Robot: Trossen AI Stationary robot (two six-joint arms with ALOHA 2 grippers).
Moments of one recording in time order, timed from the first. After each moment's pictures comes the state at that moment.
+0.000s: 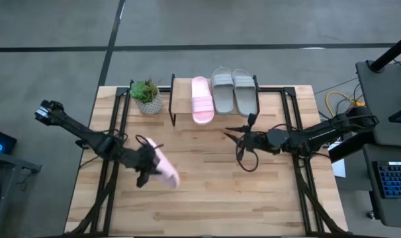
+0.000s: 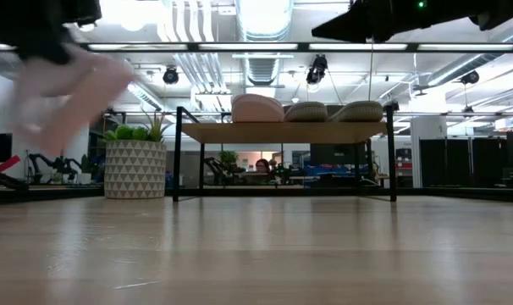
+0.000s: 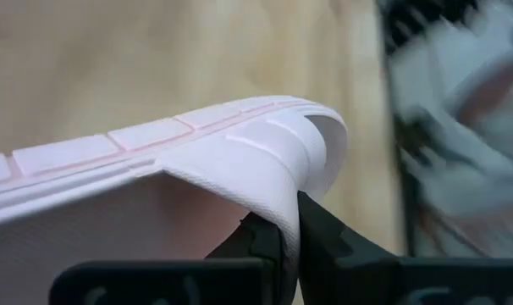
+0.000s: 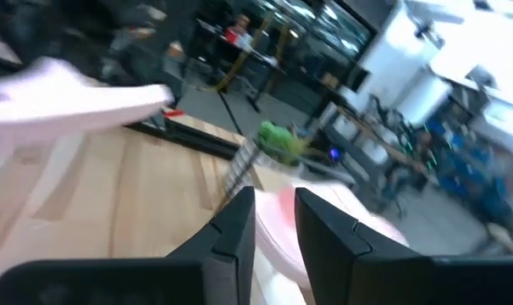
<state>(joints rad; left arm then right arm) -0.48 0.88 0.59 -0.35 -0.13 -0.75 0.21 1.19 0.56 0.58 0.56 -0.48</state>
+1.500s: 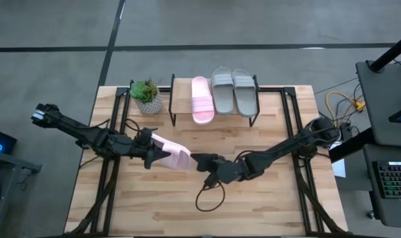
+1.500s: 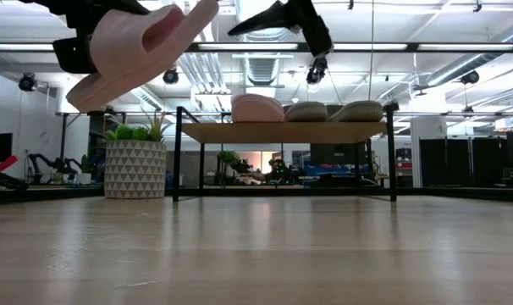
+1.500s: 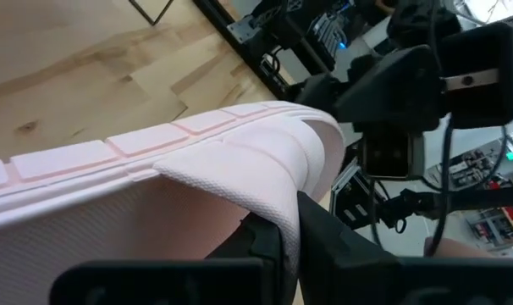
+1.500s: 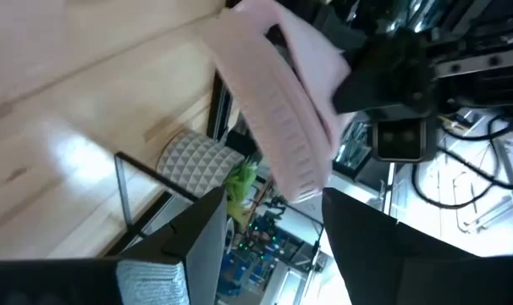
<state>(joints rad) -0.37 0.80 0.60 -0.11 -0.34 -0.99 0.39 1.79 1.28 0.08 0.79 -1.62</state>
